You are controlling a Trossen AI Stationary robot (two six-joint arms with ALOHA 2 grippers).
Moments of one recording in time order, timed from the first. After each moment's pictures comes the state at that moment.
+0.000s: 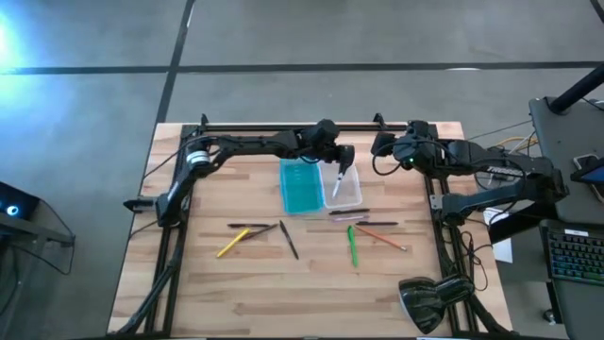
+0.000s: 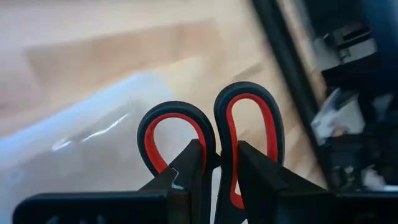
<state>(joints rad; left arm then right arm) 0.34 2.17 1.75 -0.21 0.06 -0.89 -0.15 1.04 1.08 -0.84 0.74 1.26</state>
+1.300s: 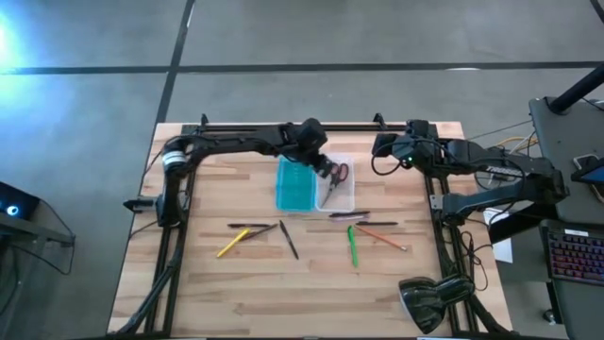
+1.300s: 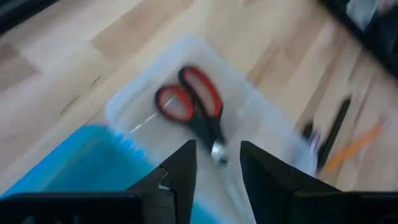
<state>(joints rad) 0.33 1.93 1.63 -0.53 0.08 -0.44 -0.17 1.05 1.07 -0.86 0.78 1.12</state>
